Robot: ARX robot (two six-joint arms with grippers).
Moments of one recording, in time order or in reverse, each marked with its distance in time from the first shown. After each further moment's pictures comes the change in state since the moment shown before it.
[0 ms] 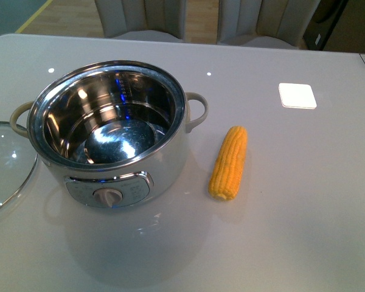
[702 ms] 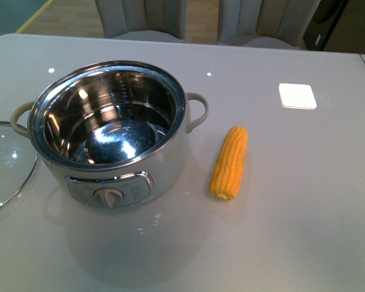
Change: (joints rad) left arm -0.169 -0.317 0.000 -0.343 -0.163 0.005; right arm 0.000 0.000 0.000 0.000 0.000 0.000
